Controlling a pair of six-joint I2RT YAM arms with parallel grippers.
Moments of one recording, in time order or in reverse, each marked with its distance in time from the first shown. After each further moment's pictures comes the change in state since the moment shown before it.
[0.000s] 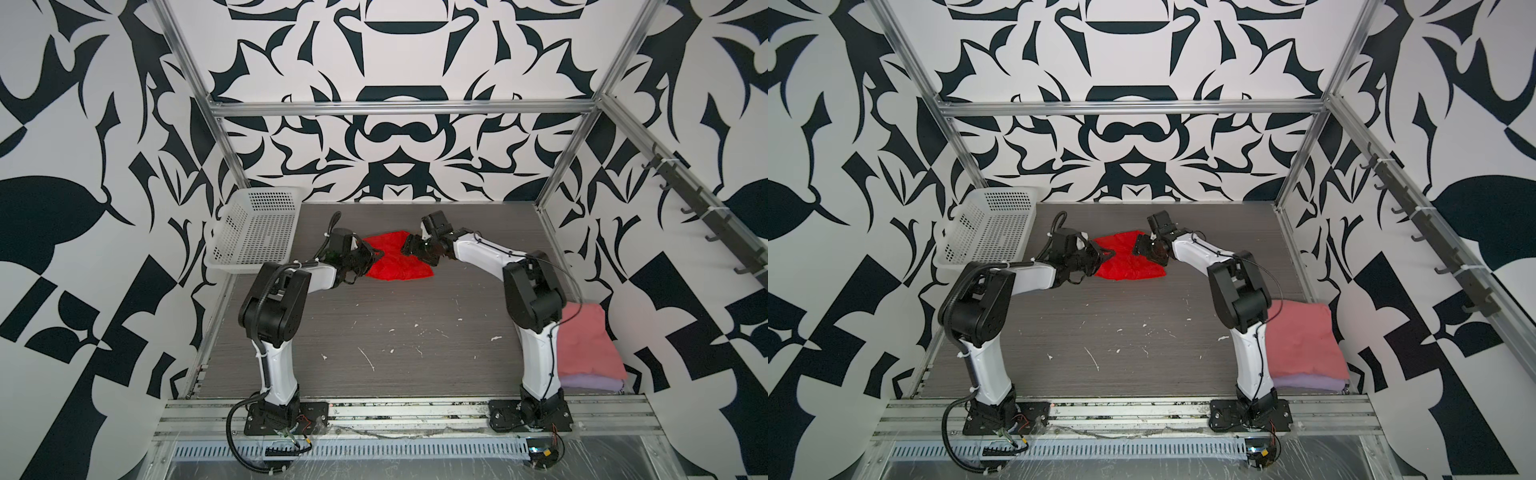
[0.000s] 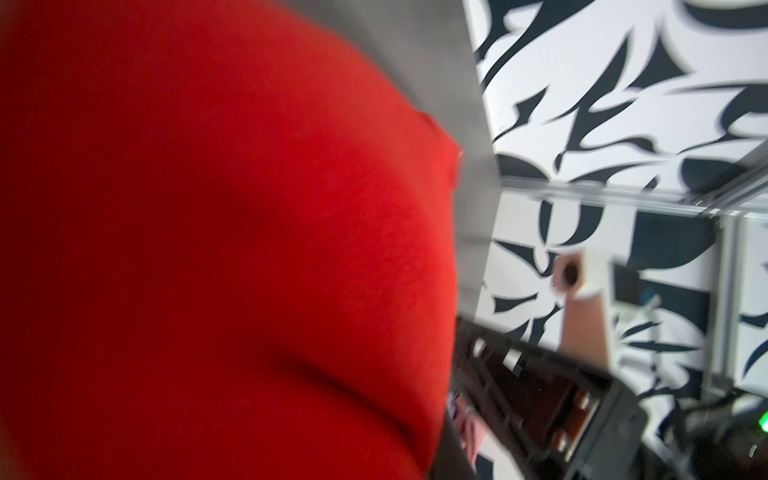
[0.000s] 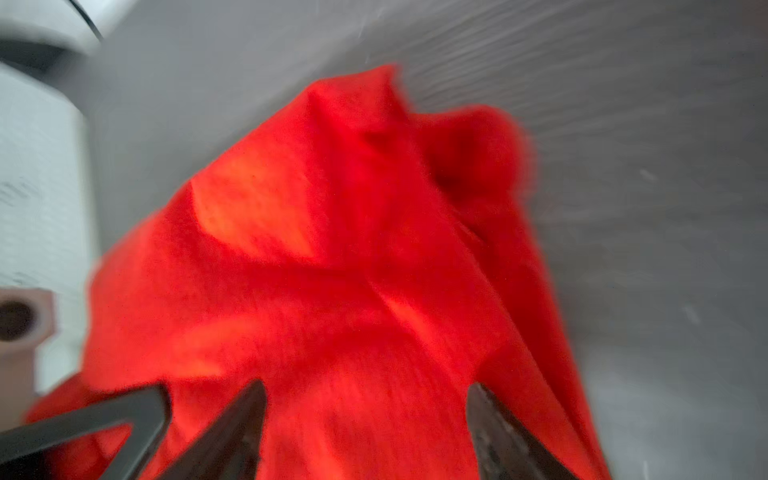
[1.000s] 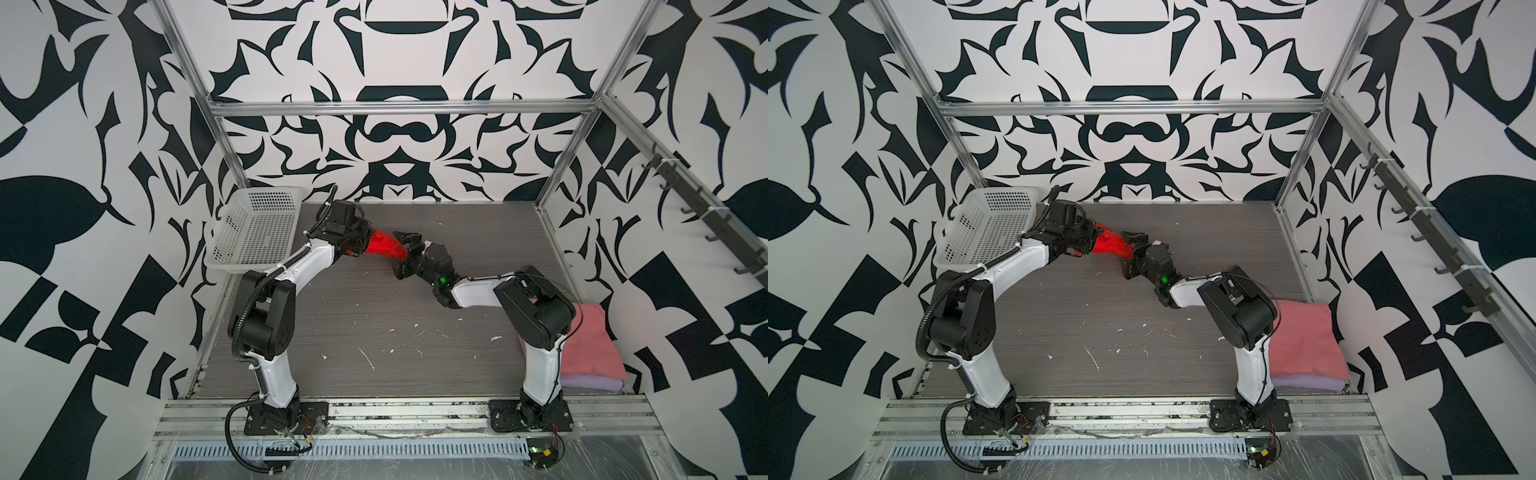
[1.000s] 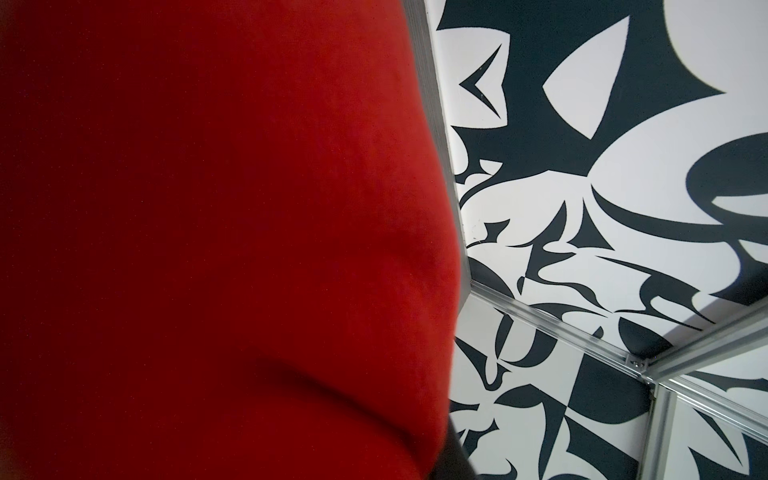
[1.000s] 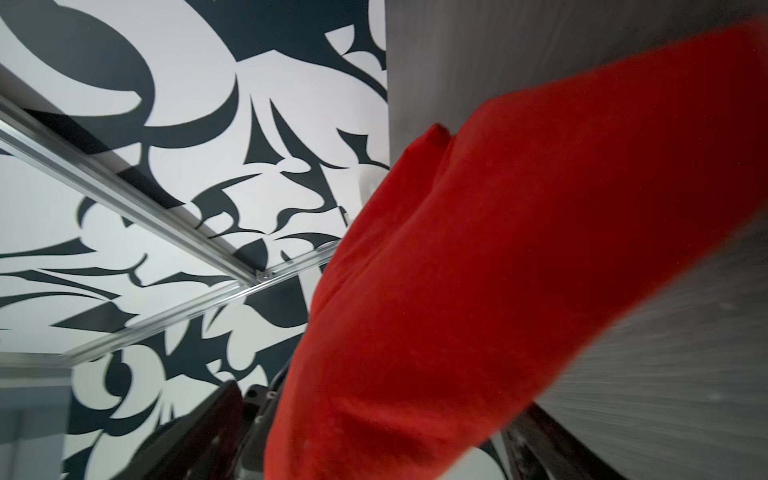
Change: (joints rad) left arm -0.024 -0.079 0.241 -0.401 -0.240 -0.263; right arm 0.172 -0.011 -0.450 1.187 0.138 1.117
